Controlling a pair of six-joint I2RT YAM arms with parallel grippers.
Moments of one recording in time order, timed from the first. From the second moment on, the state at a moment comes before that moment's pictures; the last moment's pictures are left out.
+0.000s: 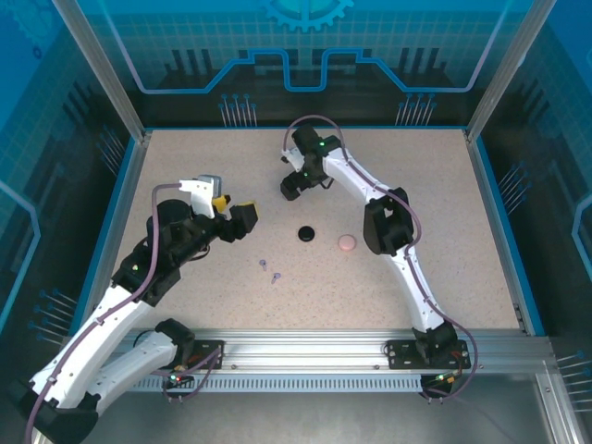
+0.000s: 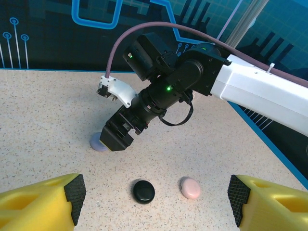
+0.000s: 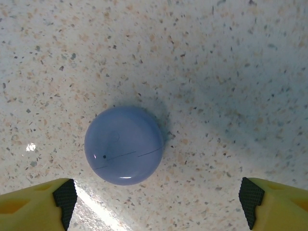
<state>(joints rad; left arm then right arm) -0.47 0.76 0.85 -0.34 0.06 -0.37 0.52 2.56 2.42 -1.05 -0.13 -0.11</state>
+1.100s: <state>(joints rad) -0.46 0.79 0.85 -0.34 0.06 -0.37 0.60 2.66 2.49 -0.98 -0.30 -0.12</state>
